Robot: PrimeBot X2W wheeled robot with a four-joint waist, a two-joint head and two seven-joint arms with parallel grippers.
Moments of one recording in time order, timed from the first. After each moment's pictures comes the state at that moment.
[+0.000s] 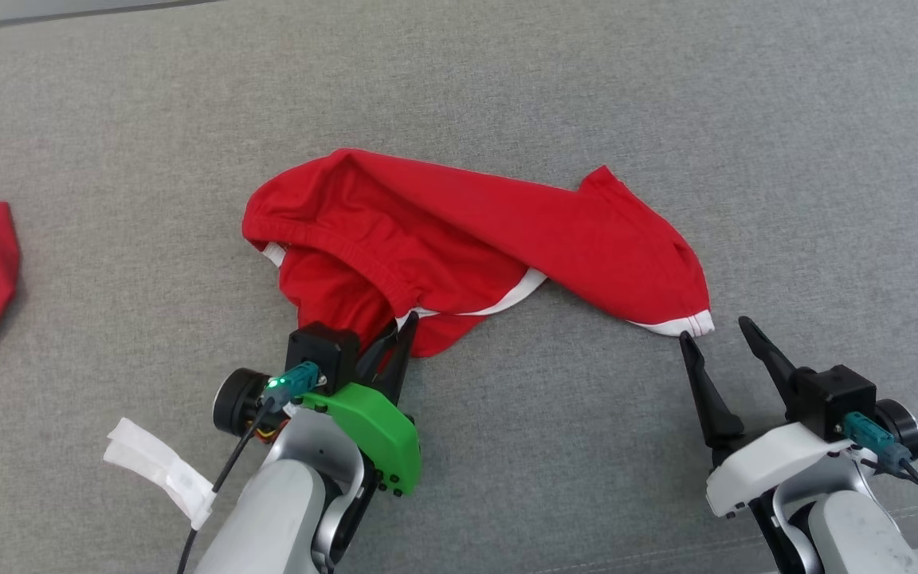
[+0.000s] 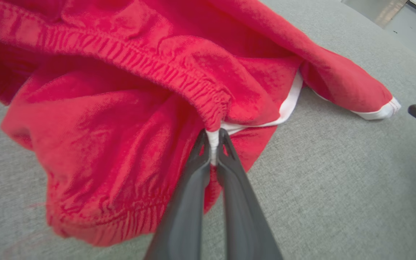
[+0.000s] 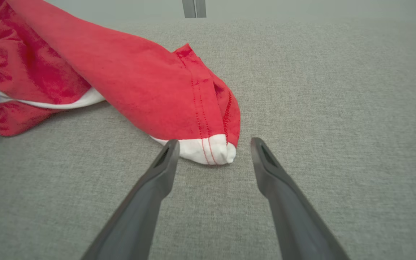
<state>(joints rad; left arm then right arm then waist) -0.31 0.07 -0.45 0.27 -0.33 -0.07 0.07 -0.08 -0.15 0.12 0.15 0.16 0.13 -0.14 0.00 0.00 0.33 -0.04</state>
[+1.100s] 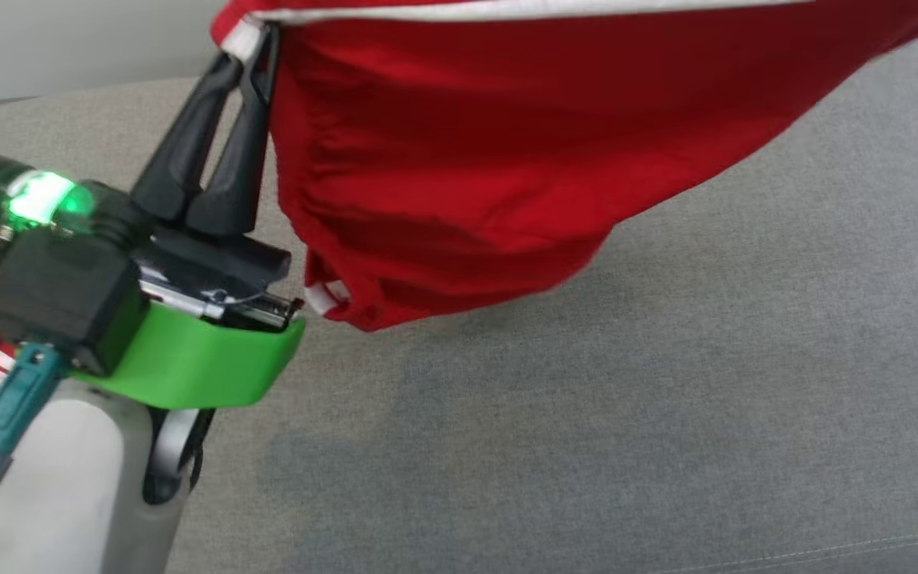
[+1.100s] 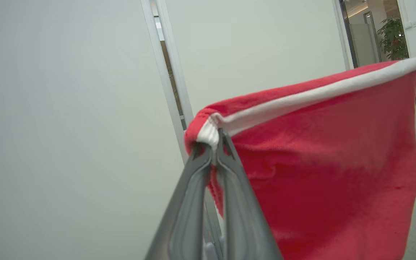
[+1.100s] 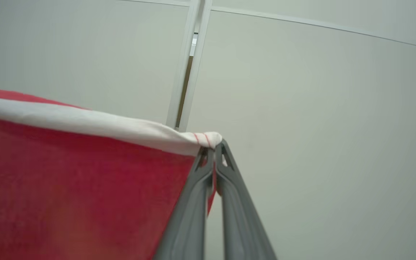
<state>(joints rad) -0.50 0.27 -0.31 -0.38 -0.22 -0.02 0.05 -0.42 -0.34 -0.10 -0.35 0.20 0.13 -0.06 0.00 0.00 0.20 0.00</state>
